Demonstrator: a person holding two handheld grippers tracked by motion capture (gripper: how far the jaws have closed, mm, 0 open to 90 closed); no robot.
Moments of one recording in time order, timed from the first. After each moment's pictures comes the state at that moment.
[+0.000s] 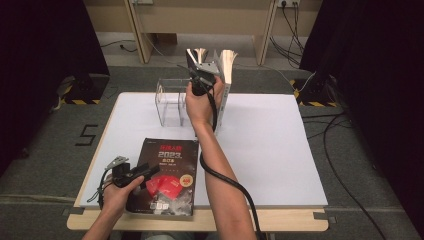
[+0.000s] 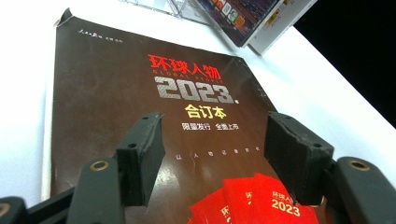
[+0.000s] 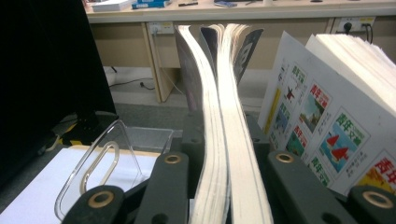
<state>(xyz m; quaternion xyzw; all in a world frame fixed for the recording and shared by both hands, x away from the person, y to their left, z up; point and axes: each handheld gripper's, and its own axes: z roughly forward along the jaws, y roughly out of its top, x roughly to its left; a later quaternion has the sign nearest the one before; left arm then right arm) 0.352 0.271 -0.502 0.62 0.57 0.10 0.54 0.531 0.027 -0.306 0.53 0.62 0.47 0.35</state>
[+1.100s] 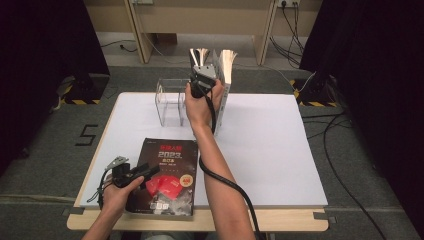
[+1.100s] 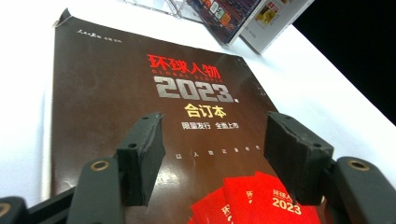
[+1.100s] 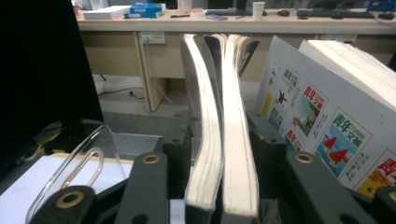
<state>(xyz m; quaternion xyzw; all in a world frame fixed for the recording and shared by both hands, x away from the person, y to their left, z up) 0.352 0.269 -0.502 0.62 0.56 0.10 0.54 0.535 0.029 -0.320 0.52 0.61 0.47 0.38</state>
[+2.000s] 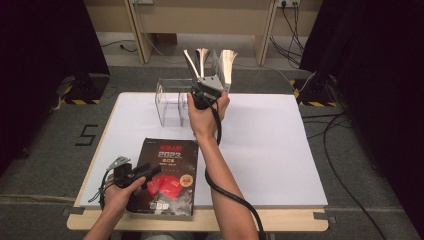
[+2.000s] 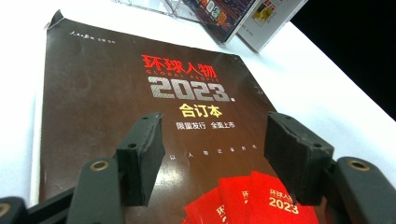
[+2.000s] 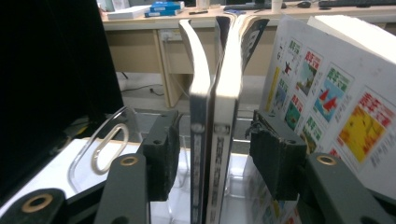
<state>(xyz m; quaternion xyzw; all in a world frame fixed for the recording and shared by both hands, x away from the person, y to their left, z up) 0.351 0.266 -0.501 0.63 0.56 0.10 0.53 0.502 0.015 -0.331 0.51 0.62 0.49 0.34</state>
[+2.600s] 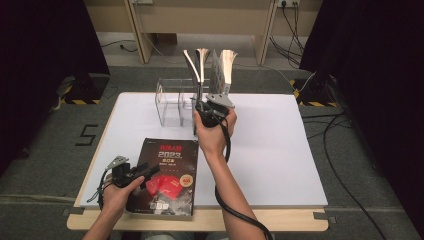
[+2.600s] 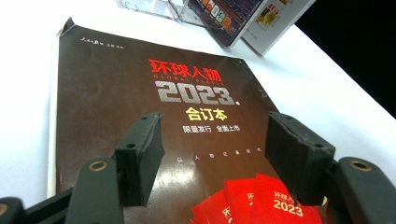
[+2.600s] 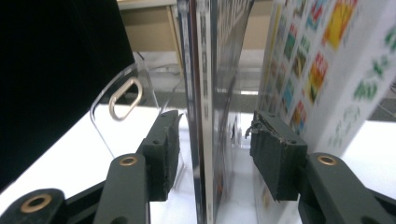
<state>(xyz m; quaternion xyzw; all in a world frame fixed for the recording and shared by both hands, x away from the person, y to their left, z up) 0.351 0.270 -0.499 0.63 0.56 0.11 0.53 0.465 -0.009 -0.357 0.52 0.64 0.49 0.29</state>
